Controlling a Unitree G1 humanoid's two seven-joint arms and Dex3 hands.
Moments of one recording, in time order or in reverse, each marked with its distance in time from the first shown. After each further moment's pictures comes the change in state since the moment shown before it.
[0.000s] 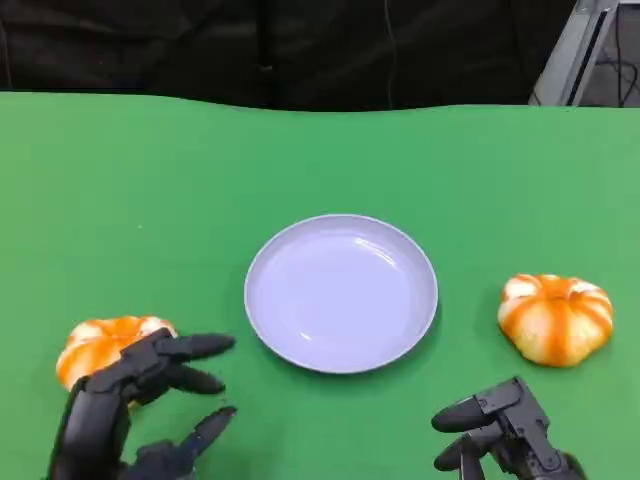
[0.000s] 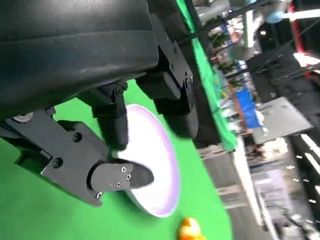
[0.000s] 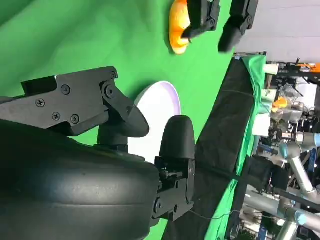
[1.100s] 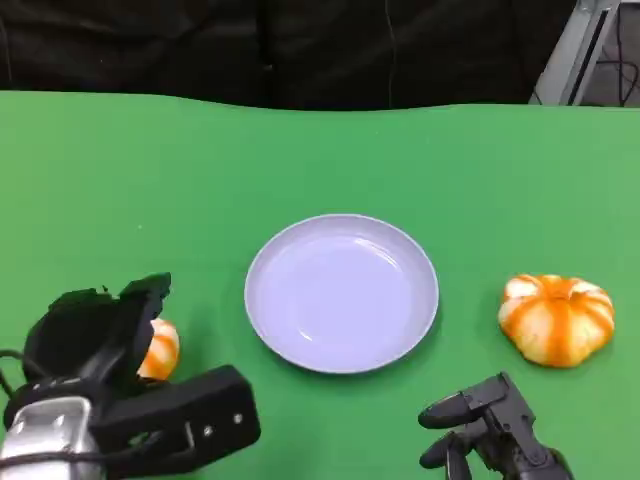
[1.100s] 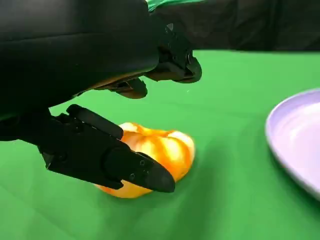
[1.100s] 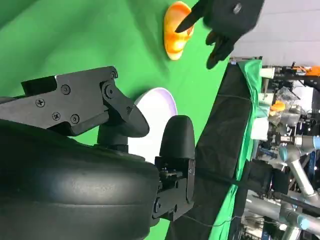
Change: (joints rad) left arm -0.212 0.199 -0.273 -0.317 1.032 1.036 -0.061; right arm -0.017 0.022 0.026 0.007 0.011 0.019 0.001
